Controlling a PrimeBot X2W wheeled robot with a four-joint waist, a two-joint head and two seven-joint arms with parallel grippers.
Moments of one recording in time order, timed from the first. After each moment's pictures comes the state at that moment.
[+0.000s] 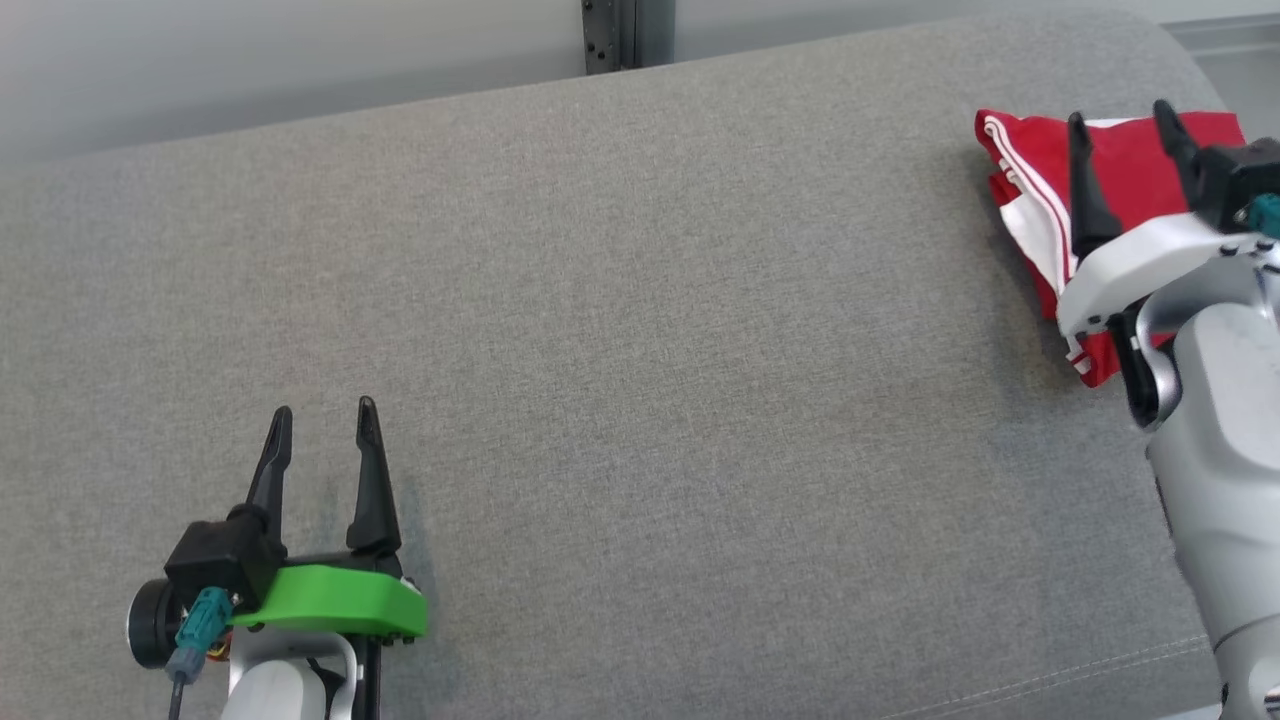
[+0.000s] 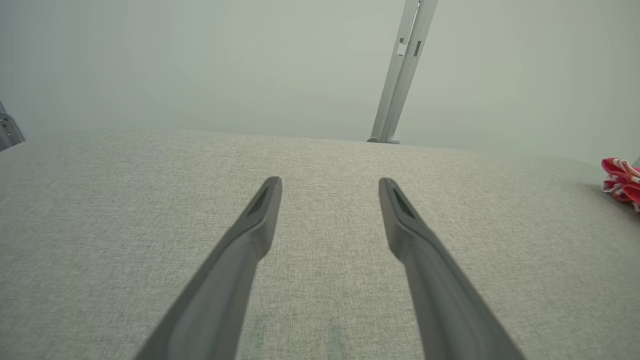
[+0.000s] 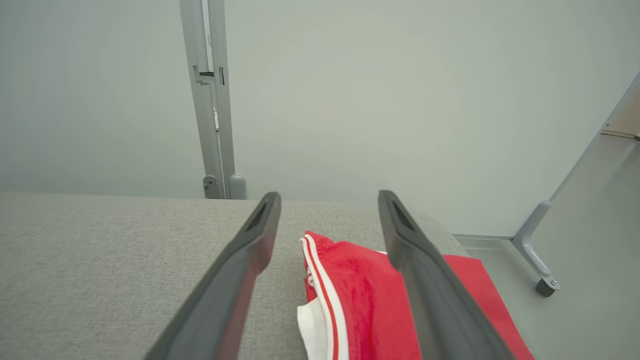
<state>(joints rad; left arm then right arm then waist) -0.13 0.09 -0.13 0.19 -0.30 0.04 -0.26 -0.77 -0.27 0.03 0.77 0.12 0.13 -0.26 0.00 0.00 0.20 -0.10</state>
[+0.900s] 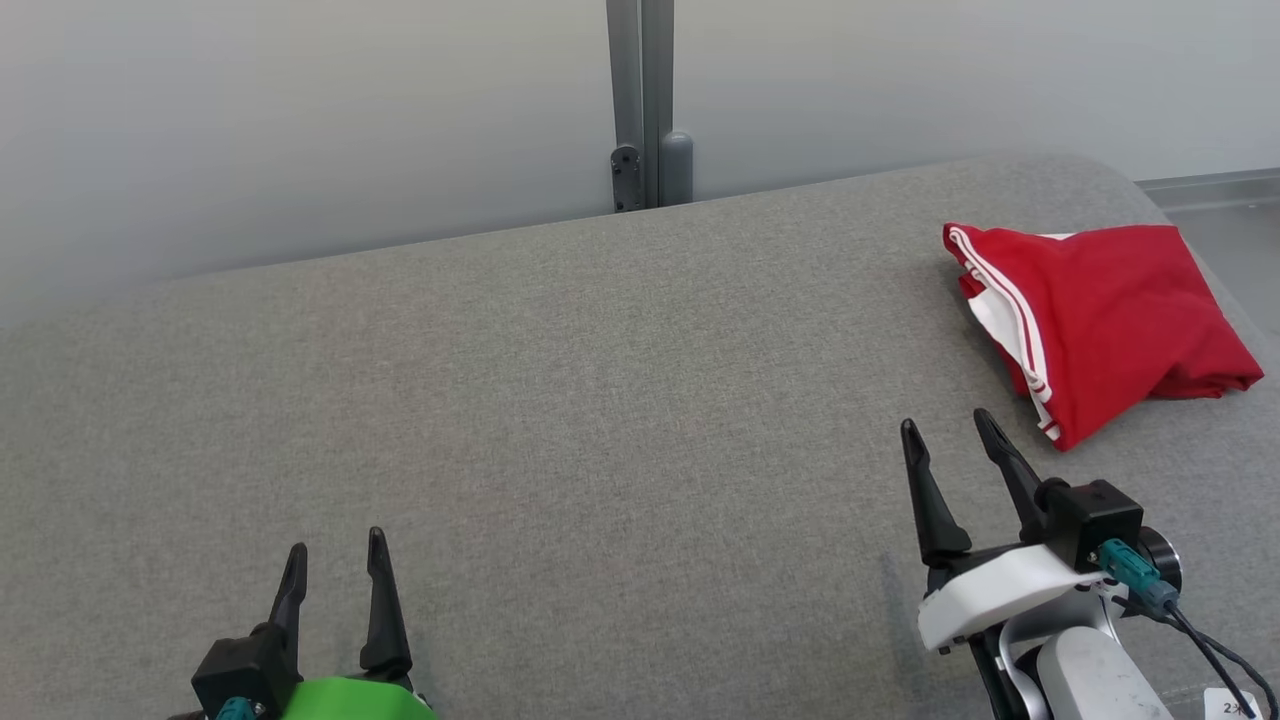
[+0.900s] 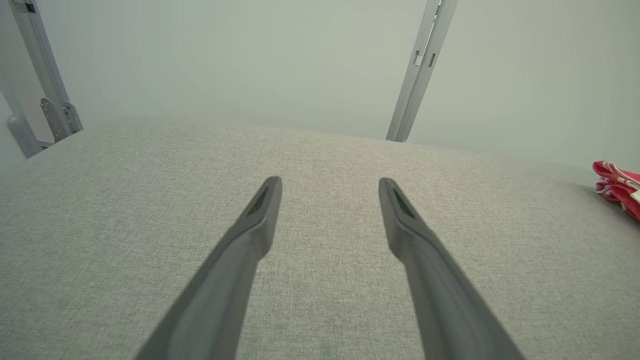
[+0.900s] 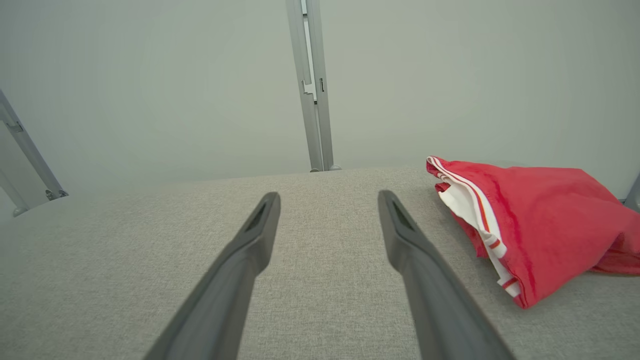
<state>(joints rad) 0.06 0.05 -0.10 0.20 -0.31 0.06 -0.26 -0.12 -0.05 0.09 0.27 0.16 0.13 -0.26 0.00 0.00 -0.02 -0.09</state>
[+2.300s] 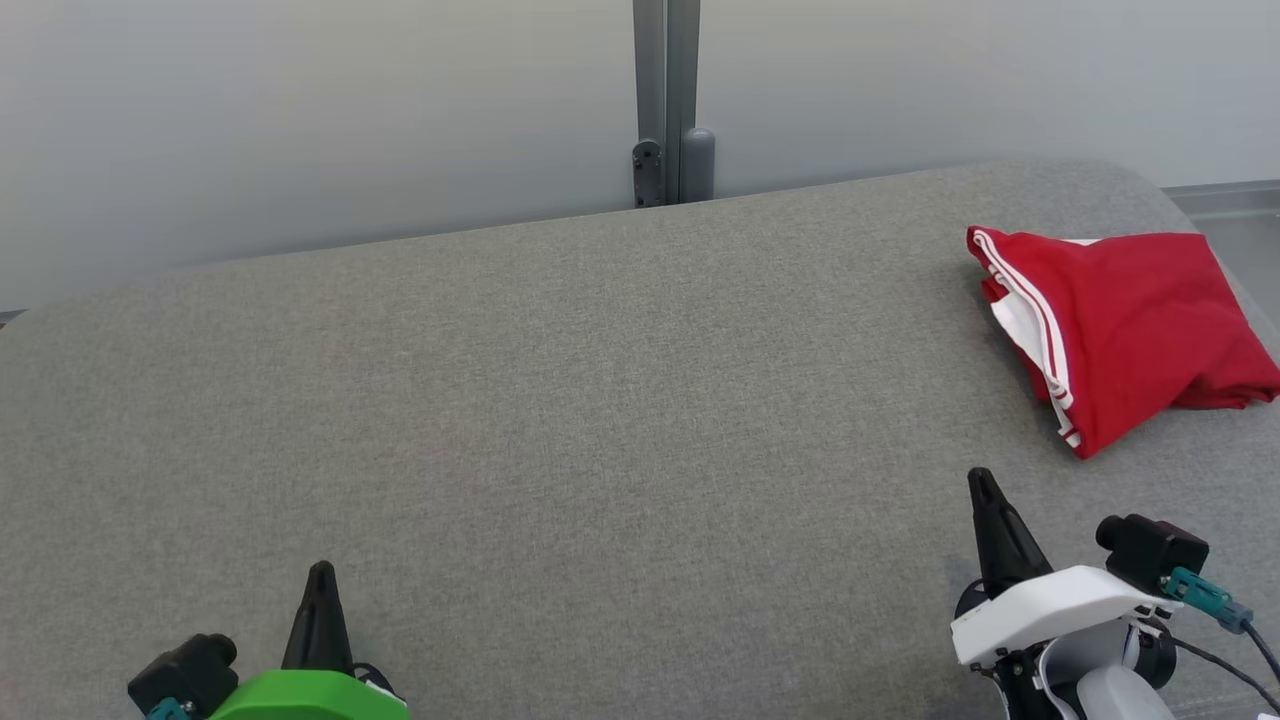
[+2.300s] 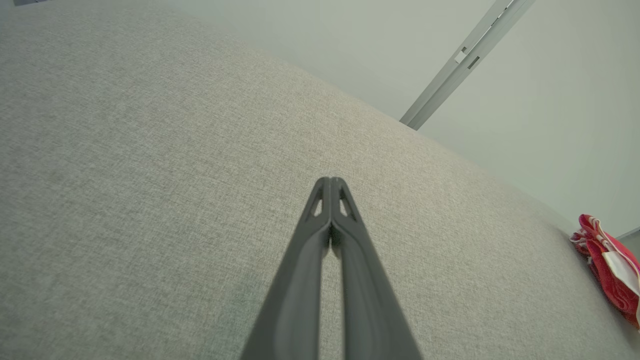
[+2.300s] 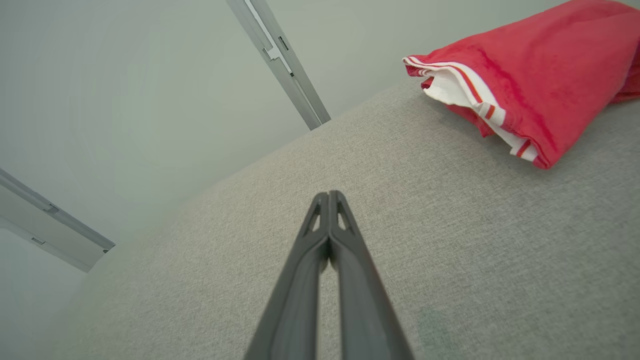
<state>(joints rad) 0.05 0.05 -0.05 0.25 -0.64 0.02 -0.16 -0.07 -0.05 0.05 0.30 0.56 0.13 -0.17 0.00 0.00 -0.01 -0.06</state>
